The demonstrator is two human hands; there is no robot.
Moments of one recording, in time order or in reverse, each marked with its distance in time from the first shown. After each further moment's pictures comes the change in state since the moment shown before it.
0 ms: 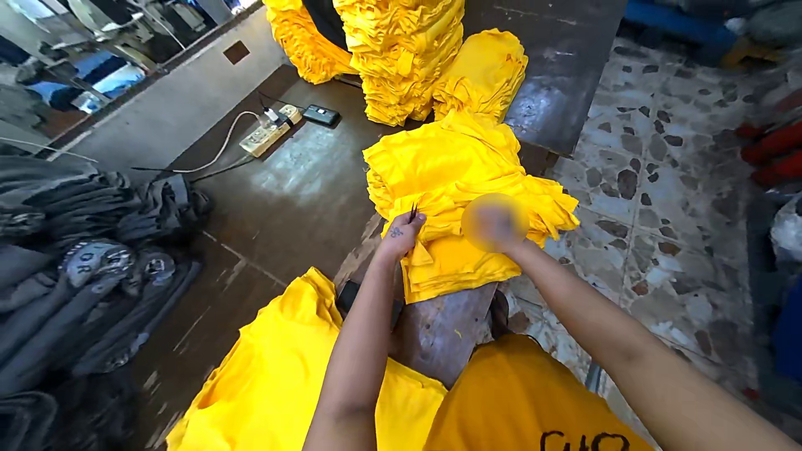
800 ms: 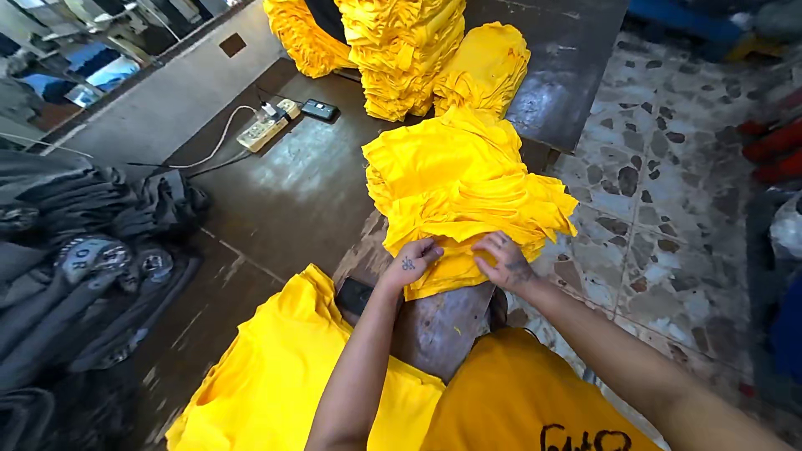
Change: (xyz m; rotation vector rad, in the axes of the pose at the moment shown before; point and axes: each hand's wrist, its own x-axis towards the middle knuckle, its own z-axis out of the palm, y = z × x) left_hand -0.047 0.006 0.016 0.274 -0.249 0.111; right_hand -0.061 -0.051 -0.024 0.230 0.016 0.023
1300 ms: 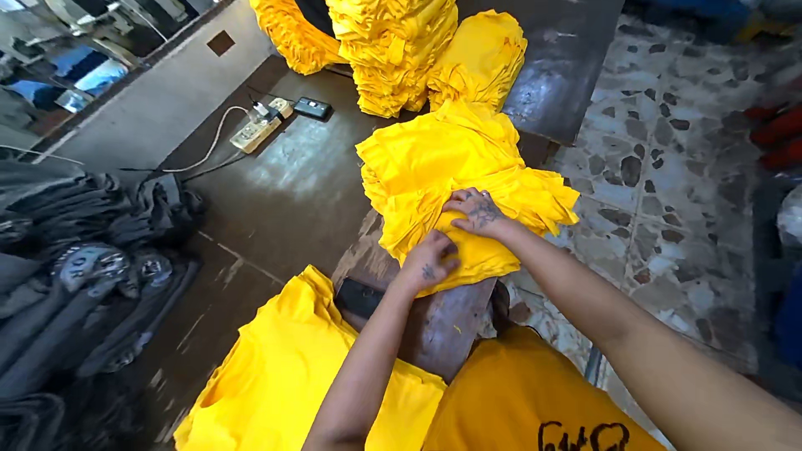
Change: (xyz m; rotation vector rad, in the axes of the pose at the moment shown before) left_hand 0.017 0.008 0.025 0.338 0.021 0.090; right_hand 0.103 0.045 0.017 -0.177 -0.407 0.014
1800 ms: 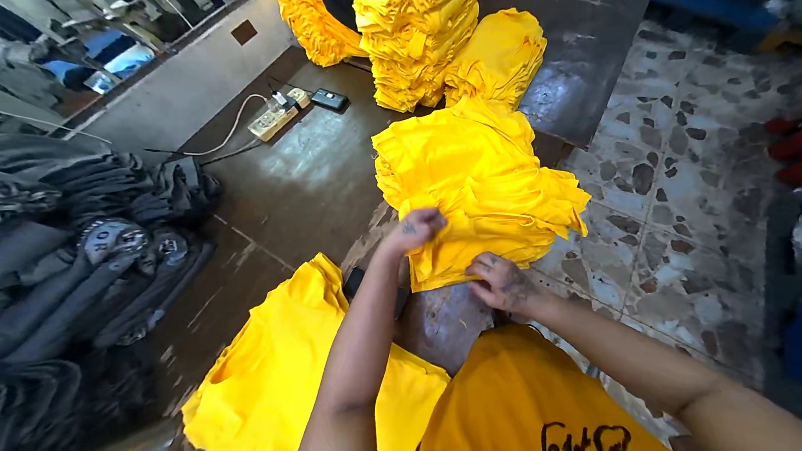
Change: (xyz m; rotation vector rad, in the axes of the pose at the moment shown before) left_hand 0.000 -0.022 -0.049 -0.318 0.057 -0.065; right_hand -0.111 -0.081 0.014 0.149 0.247 -0.160
